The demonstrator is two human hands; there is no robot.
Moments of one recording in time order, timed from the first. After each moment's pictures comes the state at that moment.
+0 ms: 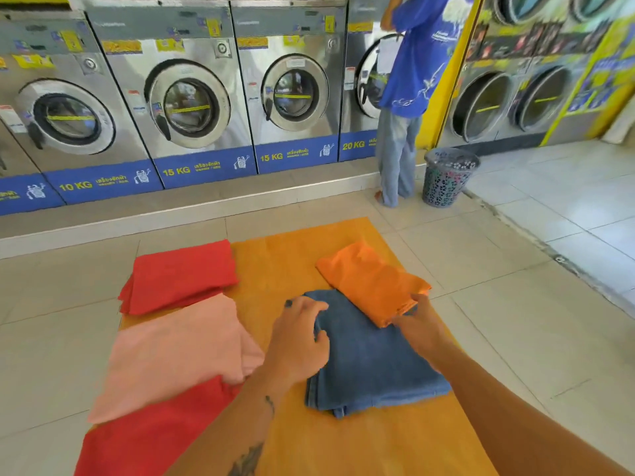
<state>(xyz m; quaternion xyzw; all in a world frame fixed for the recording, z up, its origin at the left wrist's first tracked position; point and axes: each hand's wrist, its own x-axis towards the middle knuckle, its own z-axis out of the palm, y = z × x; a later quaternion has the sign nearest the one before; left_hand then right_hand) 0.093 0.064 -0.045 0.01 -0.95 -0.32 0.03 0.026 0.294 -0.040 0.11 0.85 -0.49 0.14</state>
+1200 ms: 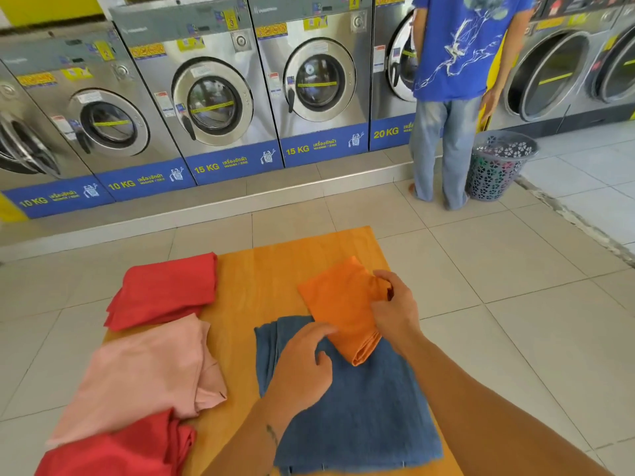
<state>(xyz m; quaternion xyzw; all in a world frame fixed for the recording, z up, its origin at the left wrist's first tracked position) 0.027 0.154 -0.056 0.09 -0.91 -0.41 0.00 -0.091 0.304 -0.029 0.06 0.80 -0.59 0.13</state>
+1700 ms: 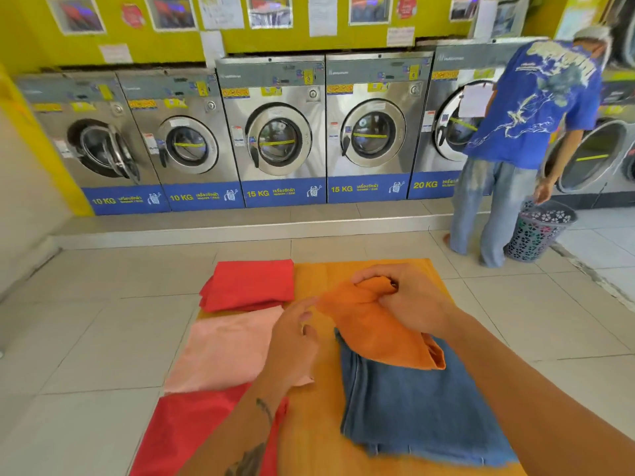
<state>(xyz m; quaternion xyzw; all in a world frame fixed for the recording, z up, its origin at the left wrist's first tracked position) 0.120 0.018 -0.002 0.19 -0.79 -0.54 0.20 0.021 0.202 0.111 -0.32 0.82 -0.45 0.14</state>
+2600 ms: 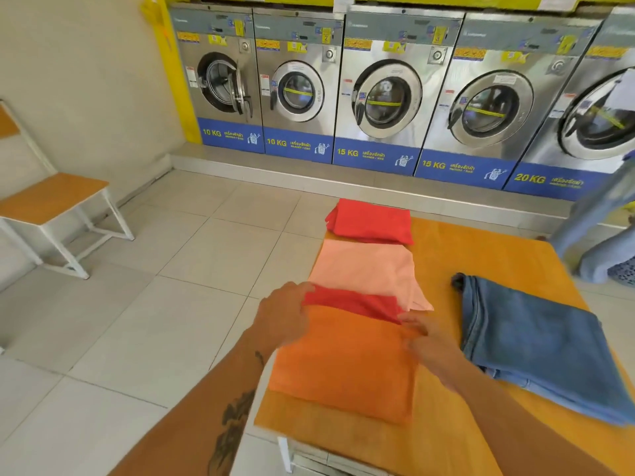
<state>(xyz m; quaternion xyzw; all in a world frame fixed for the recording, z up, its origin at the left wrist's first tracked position) 0.386 -0.141 -0.028 0.30 -0.91 -0.28 0.02 0.232 0.095 -0.038 -0.16 0.81 -0.46 0.32</state>
